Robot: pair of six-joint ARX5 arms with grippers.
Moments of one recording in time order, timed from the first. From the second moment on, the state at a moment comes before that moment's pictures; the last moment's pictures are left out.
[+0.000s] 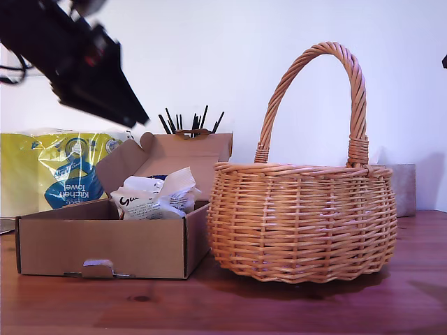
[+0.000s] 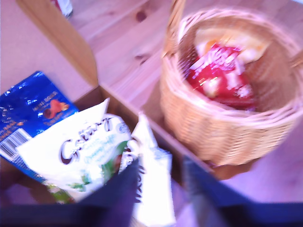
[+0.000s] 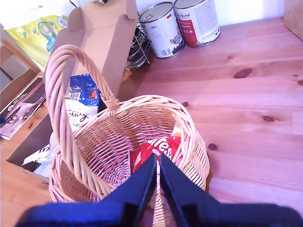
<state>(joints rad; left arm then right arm) -0.40 1.38 0.97 -0.31 0.39 0.36 0.00 0.65 0.58 -0.33 -0.43 0.18</state>
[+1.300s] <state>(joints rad) -0.42 1.73 0.97 -0.16 0.31 0.39 0.00 0.65 0.58 -0.34 -0.48 0.18</state>
